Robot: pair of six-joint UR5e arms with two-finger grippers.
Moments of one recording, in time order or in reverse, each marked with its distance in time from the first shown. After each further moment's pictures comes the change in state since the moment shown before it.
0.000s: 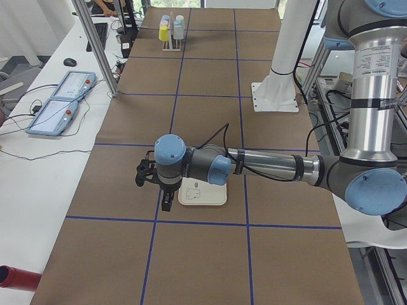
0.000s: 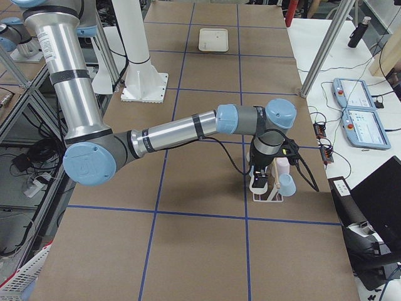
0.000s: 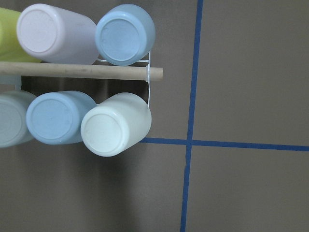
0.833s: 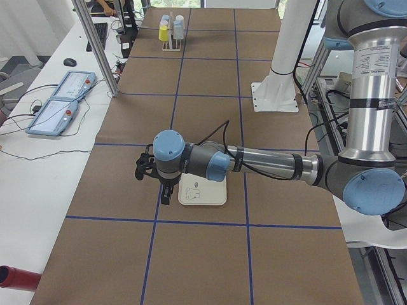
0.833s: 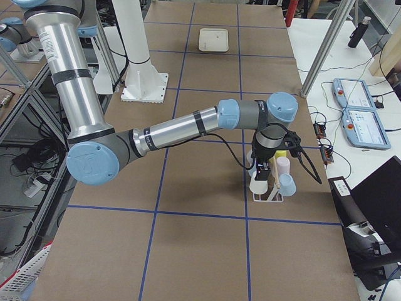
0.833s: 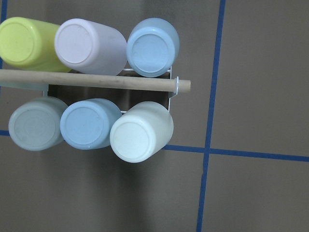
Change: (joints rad) left arm 0.007 -0.022 -0.012 0.018 -0.068 -0.001; right arm -0.004 0.012 0.017 0.000 0.038 -0.004
